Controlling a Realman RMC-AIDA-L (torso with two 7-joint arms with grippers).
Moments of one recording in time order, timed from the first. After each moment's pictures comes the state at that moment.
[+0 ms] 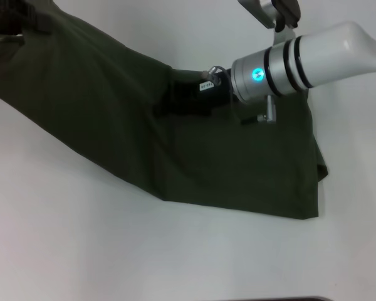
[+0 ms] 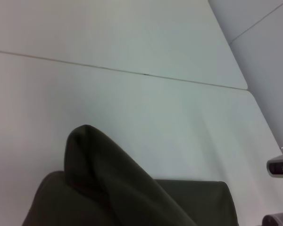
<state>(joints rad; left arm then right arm) -0.76 -1.96 0.57 1.20 2.41 1.90 -2.70 1.03 2.11 -0.95 -0.16 -2.05 -0.99 2.48</state>
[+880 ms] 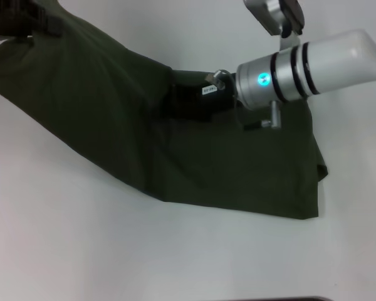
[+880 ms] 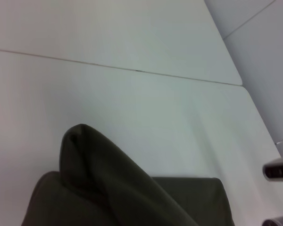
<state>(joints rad) -0.77 -1.98 0.57 1.23 2.41 1.91 -2.71 0.97 2.11 -1.00 -0.20 -1.97 -1.06 2.48</state>
